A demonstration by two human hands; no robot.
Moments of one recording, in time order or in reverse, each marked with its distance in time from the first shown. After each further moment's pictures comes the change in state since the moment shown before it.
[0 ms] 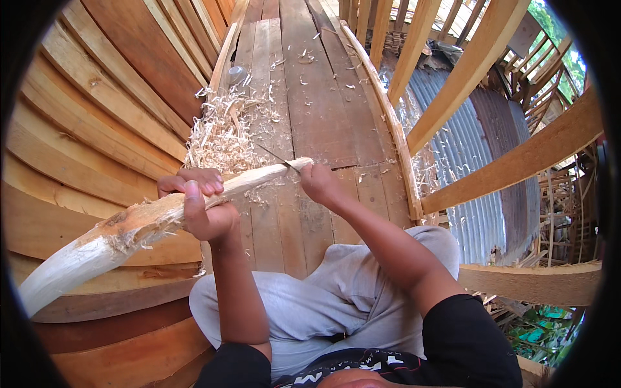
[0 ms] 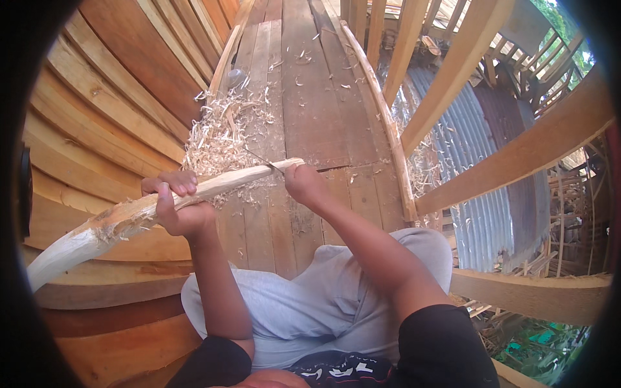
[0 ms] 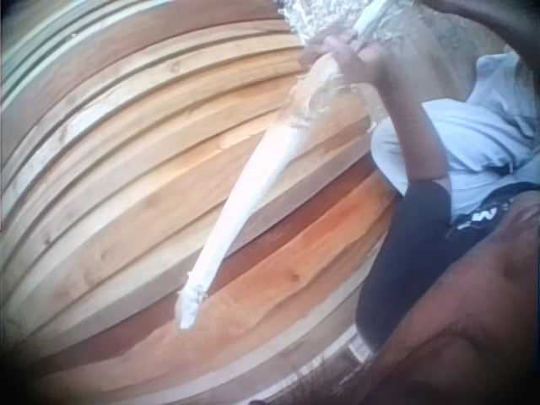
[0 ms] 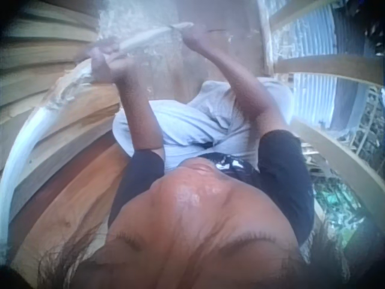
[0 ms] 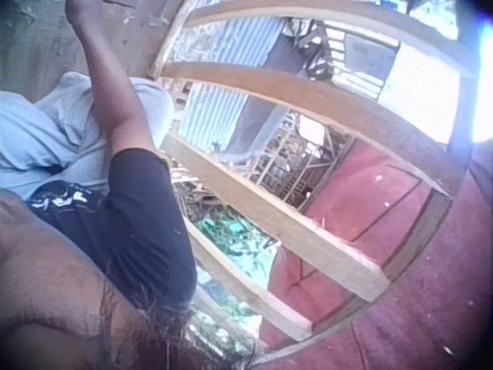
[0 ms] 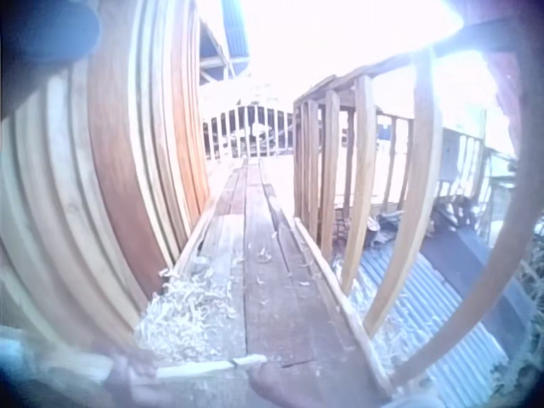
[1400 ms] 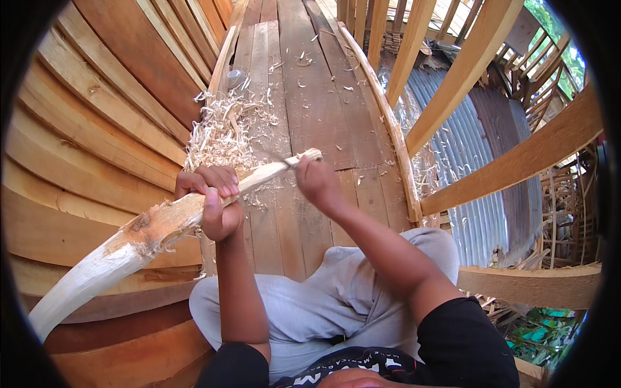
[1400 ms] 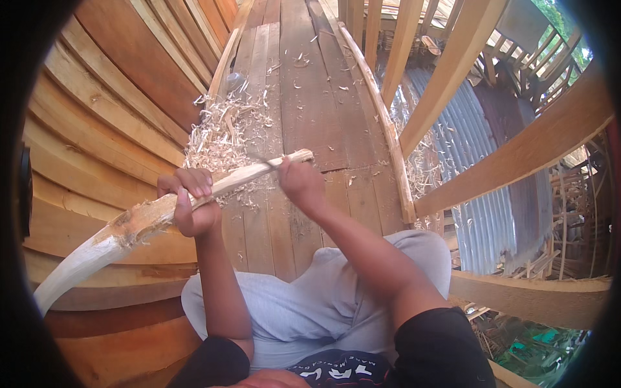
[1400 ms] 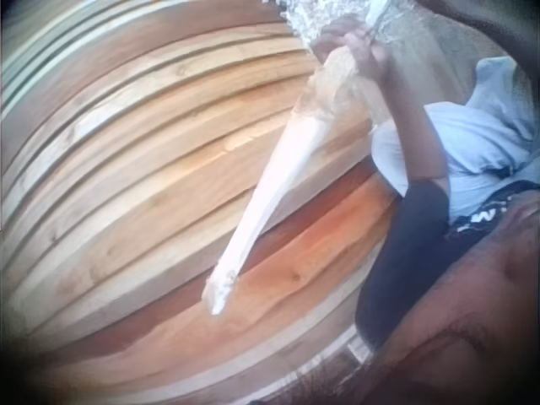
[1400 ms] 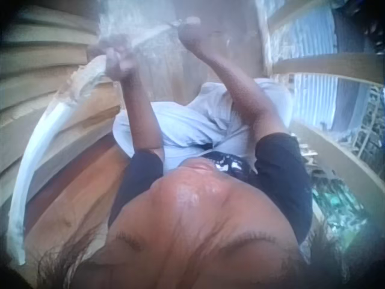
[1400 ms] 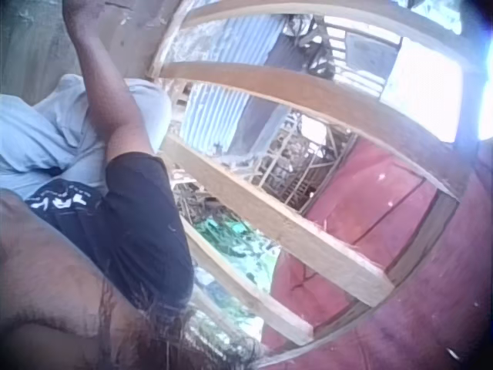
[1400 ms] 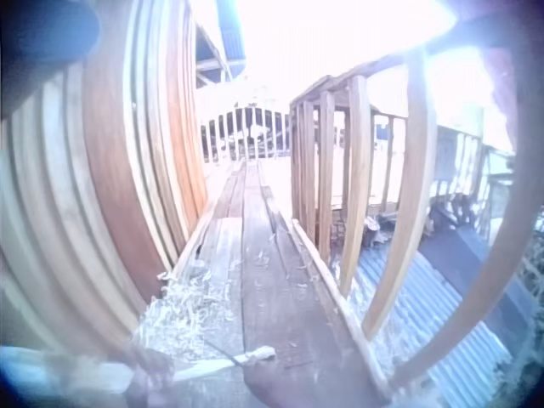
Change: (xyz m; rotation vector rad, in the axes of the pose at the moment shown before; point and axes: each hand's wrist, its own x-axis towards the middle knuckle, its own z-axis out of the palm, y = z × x) left_hand -0.005 -0.022 -0.001 -0.138 -0.278 -0.010; right_hand -0.002 -0.016 -0.008 -0.068 0.148 -0.065
